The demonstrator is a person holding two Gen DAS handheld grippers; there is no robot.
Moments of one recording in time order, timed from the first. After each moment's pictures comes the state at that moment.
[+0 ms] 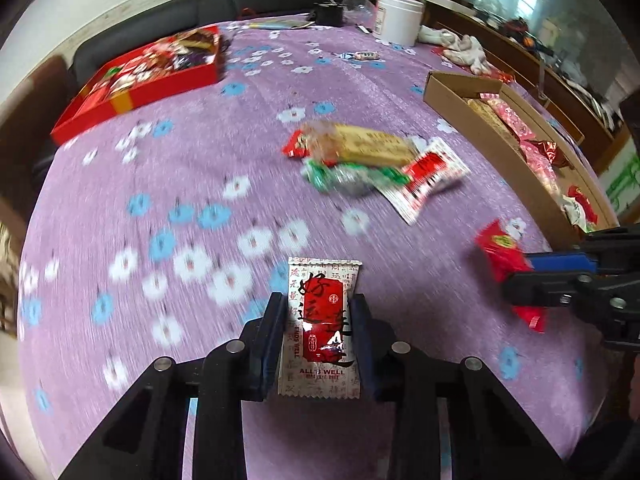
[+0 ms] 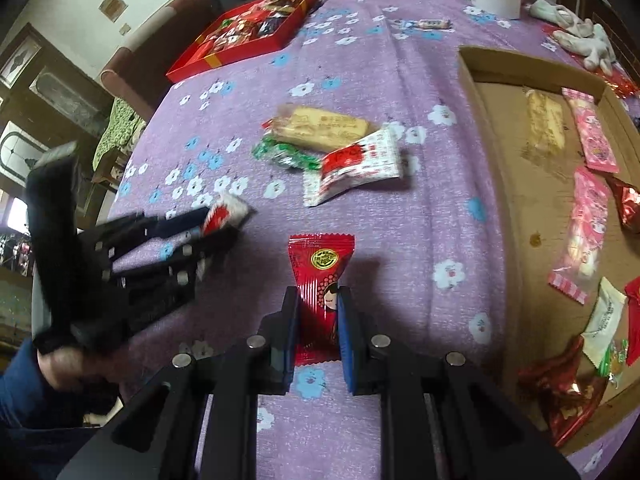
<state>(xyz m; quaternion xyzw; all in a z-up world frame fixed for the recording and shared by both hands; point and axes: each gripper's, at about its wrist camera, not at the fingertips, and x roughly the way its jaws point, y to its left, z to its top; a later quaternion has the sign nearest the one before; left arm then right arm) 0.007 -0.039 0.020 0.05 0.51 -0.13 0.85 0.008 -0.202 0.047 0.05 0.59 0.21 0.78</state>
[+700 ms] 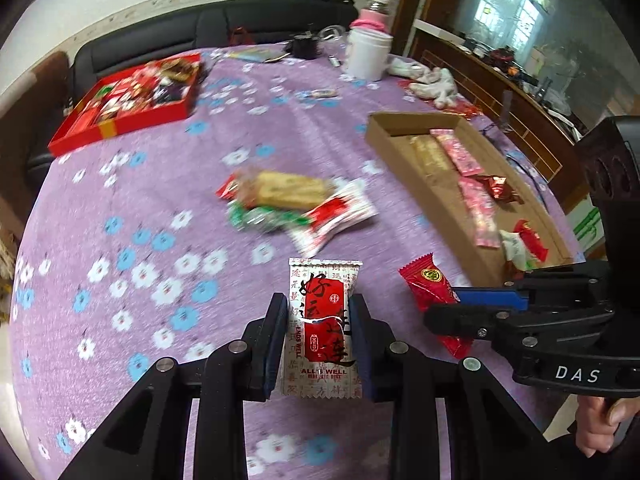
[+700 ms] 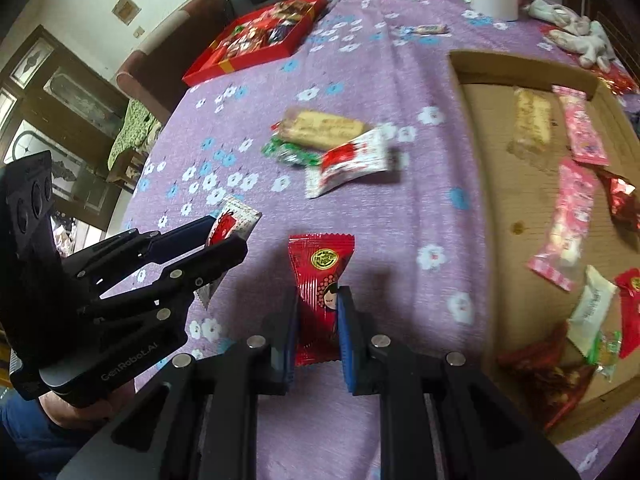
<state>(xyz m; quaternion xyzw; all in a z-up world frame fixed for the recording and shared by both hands) -0.013 -0.093 0.068 0.01 0.49 -0.15 0.86 -0.005 -0.241 0.066 0.07 0.57 0.22 0.79</state>
